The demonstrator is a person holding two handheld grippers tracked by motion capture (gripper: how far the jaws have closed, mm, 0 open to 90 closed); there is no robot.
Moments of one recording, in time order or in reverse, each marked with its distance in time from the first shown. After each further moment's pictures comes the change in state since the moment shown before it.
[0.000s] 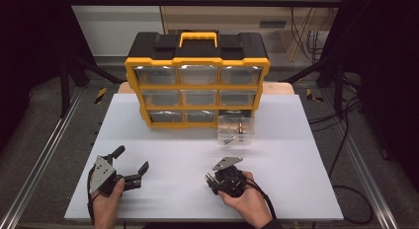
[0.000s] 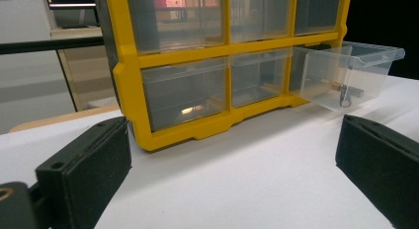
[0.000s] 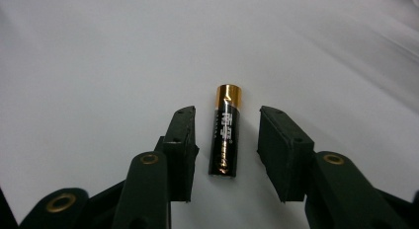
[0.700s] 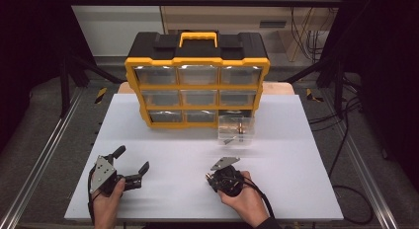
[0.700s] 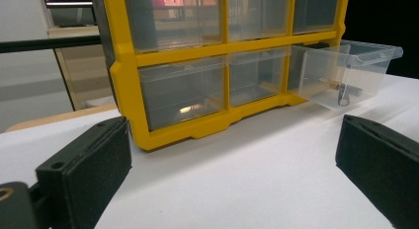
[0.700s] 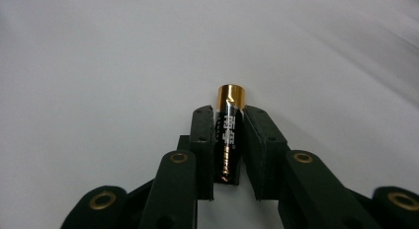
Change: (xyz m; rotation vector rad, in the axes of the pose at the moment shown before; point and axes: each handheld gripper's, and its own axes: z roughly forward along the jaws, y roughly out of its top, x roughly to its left) left arm -0.001 0.000 0.001 0.004 -0.005 0.001; right arm 0.000 0.000 0.009 0.007 0.003 -0.014
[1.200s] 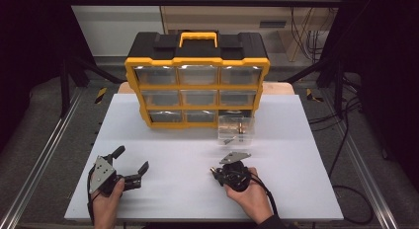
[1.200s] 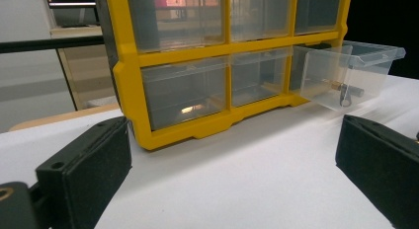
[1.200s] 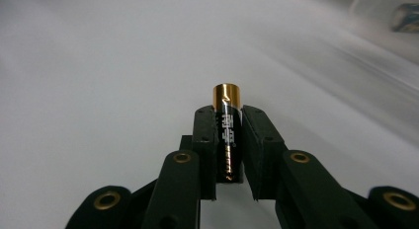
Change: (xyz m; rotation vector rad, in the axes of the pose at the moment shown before) left arm 0.000 0.000 -0.001 -0.002 0.007 0.000; right arm -0.023 -0.002 -0.013 -0.082 -0.003 0.080
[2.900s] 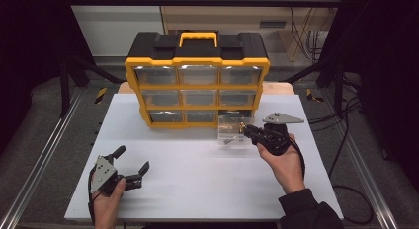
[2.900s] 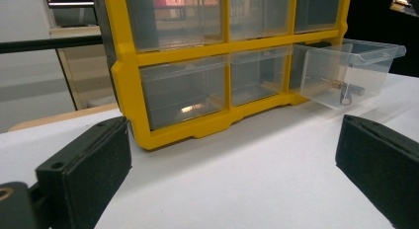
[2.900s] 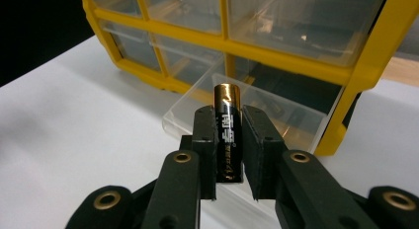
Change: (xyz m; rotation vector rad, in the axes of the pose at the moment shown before) left arm -0.001 -0.001 0.002 0.006 0.000 0.003; right arm -0.081 0.059 -0.096 -0.301 -0.106 0.100
